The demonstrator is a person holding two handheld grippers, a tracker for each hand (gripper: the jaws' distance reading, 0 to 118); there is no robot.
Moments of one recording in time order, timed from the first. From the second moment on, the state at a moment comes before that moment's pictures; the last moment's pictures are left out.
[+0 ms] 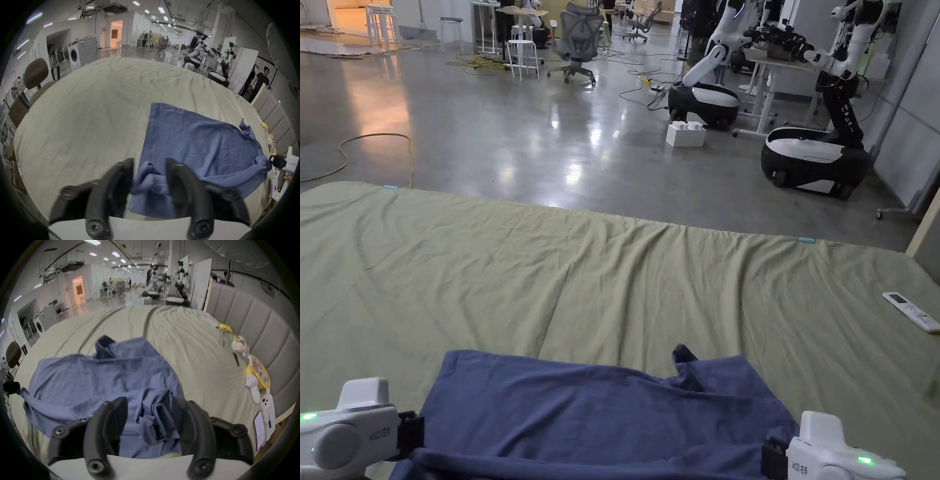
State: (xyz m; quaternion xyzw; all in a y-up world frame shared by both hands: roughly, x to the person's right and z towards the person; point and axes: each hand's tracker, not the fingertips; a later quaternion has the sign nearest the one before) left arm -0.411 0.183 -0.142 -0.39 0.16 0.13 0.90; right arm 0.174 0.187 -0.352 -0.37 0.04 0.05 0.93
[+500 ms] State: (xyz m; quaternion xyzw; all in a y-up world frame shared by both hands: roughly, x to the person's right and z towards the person) left arm -0.351 0.237 -0.077 -0.14 0.13 0.03 0.98; right arm 0.121 0.283 -0.241 -0.06 0.06 0.04 1.00
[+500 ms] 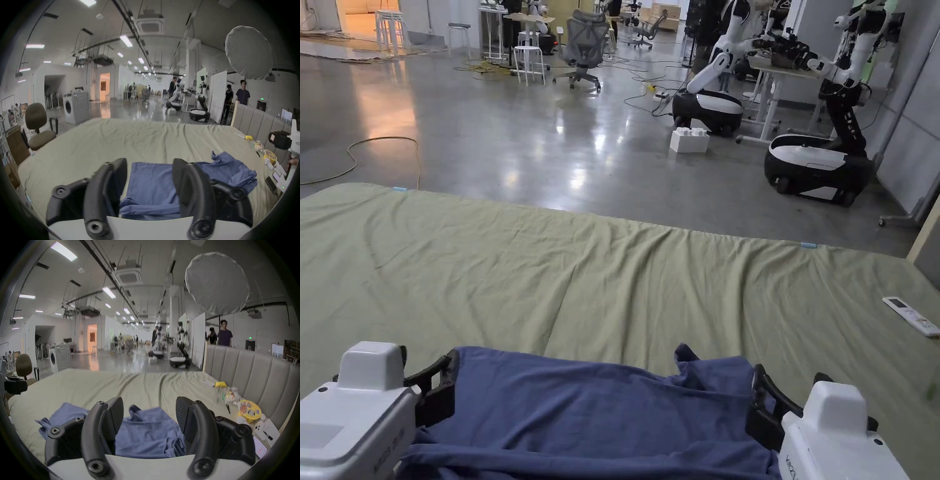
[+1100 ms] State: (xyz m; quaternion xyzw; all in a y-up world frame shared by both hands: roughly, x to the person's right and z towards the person) left arm -0.336 0.242 -0.034 -0.18 0.12 0.02 0.98; right arm 0.110 0.298 -0.195 0.00 0.05 0.07 1.00
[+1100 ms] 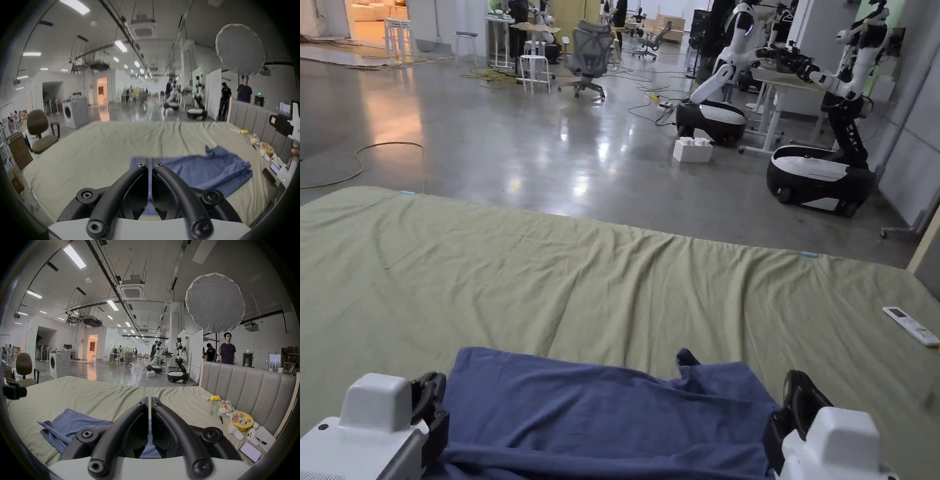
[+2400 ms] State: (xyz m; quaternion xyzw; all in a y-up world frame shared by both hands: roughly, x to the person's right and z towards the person) left arm -0.402 0.142 -0.110 -0.47 0.11 0.06 0.88; right arm 0.160 0.214 -0.203 -0.17 0.03 0.05 0.98
